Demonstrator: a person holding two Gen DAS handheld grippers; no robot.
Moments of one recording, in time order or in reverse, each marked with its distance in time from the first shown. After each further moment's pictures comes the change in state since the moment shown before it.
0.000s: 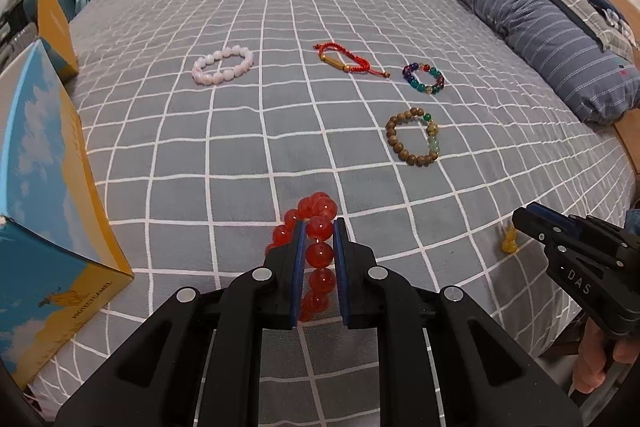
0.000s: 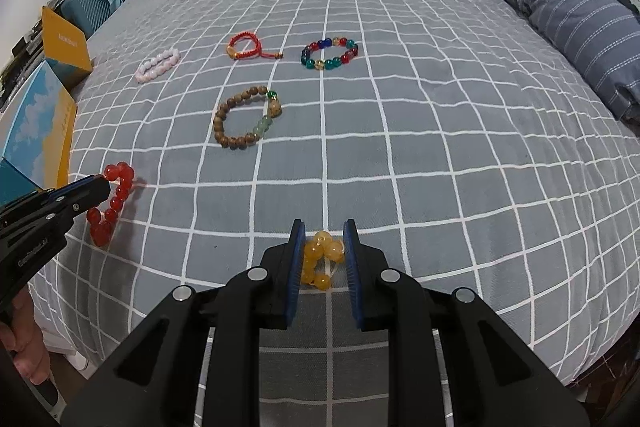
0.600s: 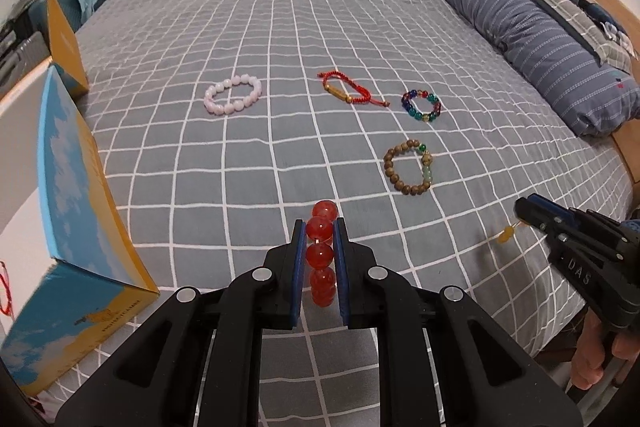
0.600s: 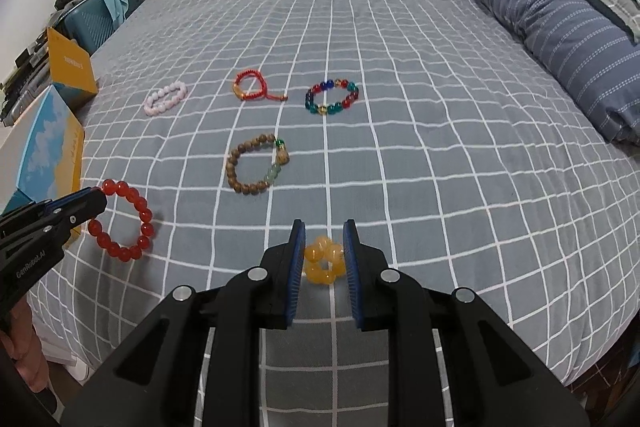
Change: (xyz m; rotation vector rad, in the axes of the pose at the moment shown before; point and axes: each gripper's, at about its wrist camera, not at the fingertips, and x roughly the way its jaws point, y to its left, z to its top) left arm -0.025 0.002 0.020 -0.003 -0.033 0.010; right arm -0.025 0.005 0.027 -0.002 -0.065 -0.005
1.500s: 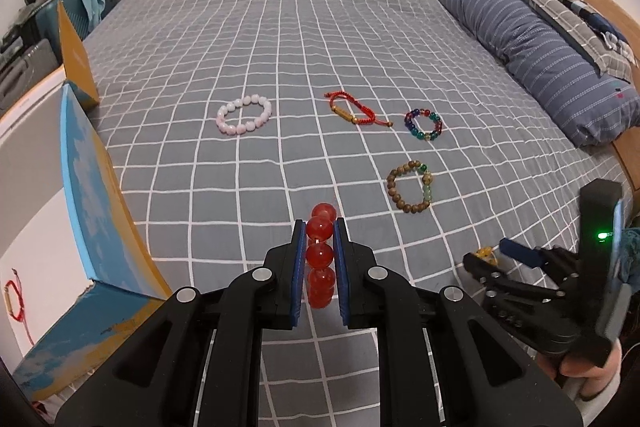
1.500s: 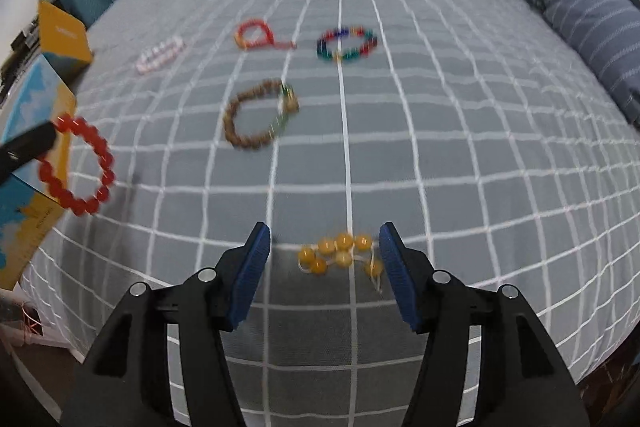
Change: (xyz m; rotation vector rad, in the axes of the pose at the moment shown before) left arm -0.016 0.005 0.011 -0.003 -0.024 0.015; right arm 0.043 0.010 -0.020 -0.004 0.139 0.025
